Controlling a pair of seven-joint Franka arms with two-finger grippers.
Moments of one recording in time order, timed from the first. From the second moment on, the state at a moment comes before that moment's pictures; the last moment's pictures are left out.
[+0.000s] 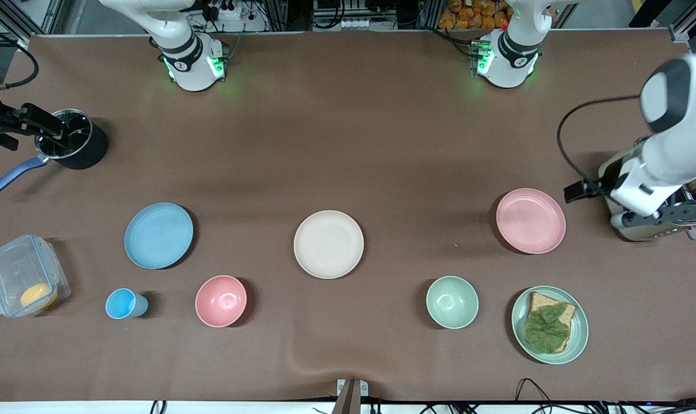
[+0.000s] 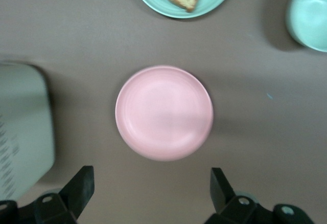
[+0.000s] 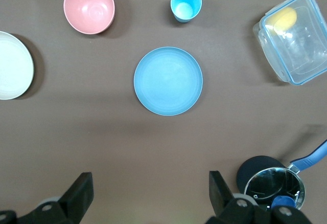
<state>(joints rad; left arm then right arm) 0.11 0.14 -0.13 -1.92 0.02 2.00 -0.18 -0.01 -0.03 -0.05 -1.60 0.02 1.52 -0.10</state>
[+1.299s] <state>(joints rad) 0.26 0.46 -0.13 -2.05 0.02 2.33 -0.02 -0.12 0.41 -0.06 -1.83 0.04 2.03 -0.12</state>
